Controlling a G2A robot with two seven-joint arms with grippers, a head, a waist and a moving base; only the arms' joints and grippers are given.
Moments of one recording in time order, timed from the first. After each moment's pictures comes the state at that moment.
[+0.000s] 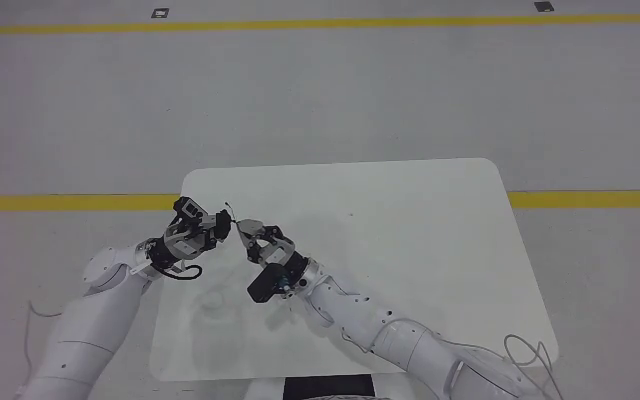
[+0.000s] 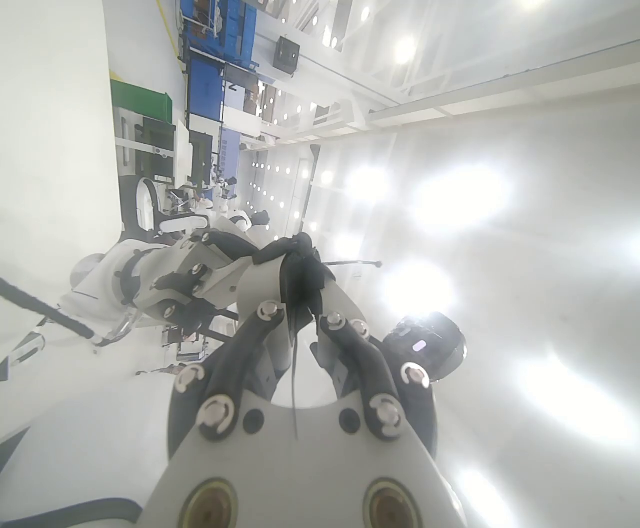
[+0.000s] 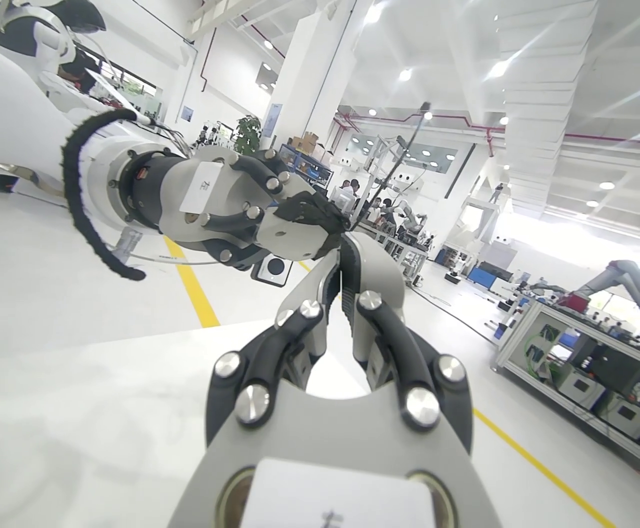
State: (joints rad) left arm 1.42 -0.93 -1.38 -1.34 -1.07 -0.07 -1.30; right arm -1.06 -1.55 0.44 -1.02 -1.57 0.34 -0.79
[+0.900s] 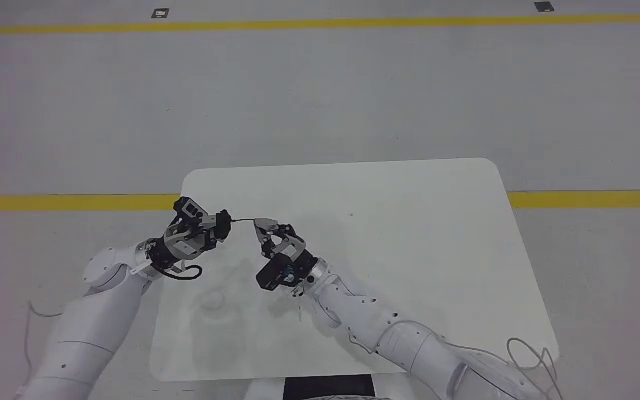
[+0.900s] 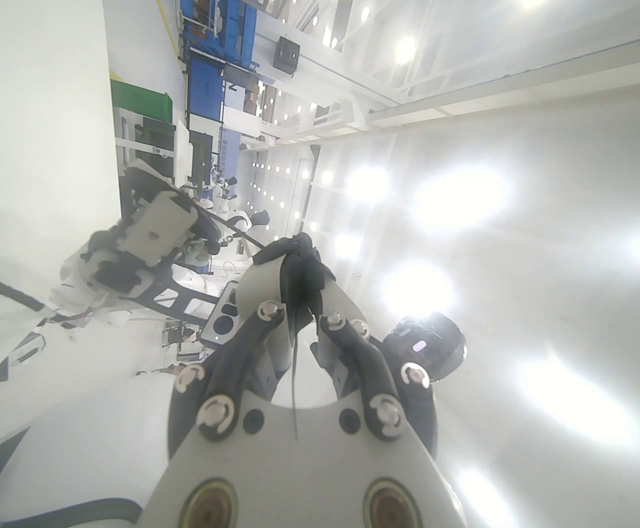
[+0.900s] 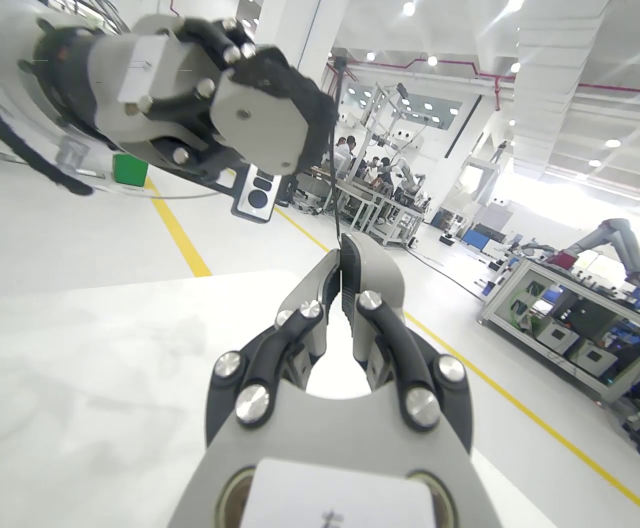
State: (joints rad) left arm 1.42 -0.93 -1.38 -1.34 -1.07 -0.07 -1.30; right arm -1.09 -1.53 0.48 -0.99 -1.57 0.34 -0.67
